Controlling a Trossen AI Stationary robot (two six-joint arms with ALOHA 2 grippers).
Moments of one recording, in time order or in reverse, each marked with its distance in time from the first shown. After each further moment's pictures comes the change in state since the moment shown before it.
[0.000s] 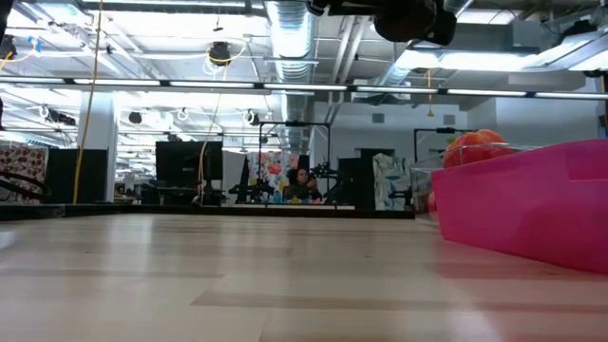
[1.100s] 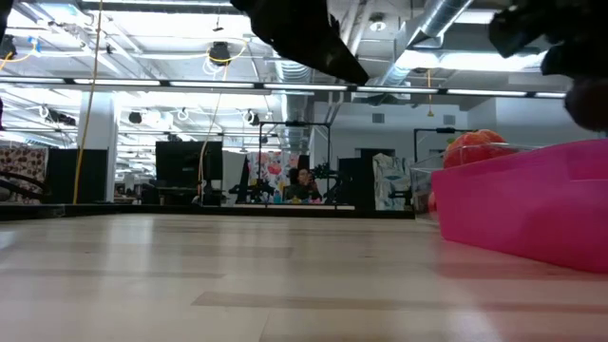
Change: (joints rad) left arm -0.006 0.001 -0.001 -0.424 0.160 -0.098; right arm 0.270 0.001 -0.213 -0.577 0.041 0.313
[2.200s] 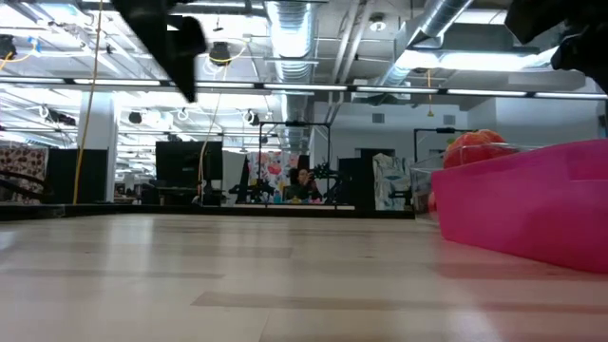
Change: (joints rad) left arm -0.144 -0.195 0.000 -0.757 0.148 -0.744; right arm 0.106 -0.001 -0.003 0.054 -0.015 0.003
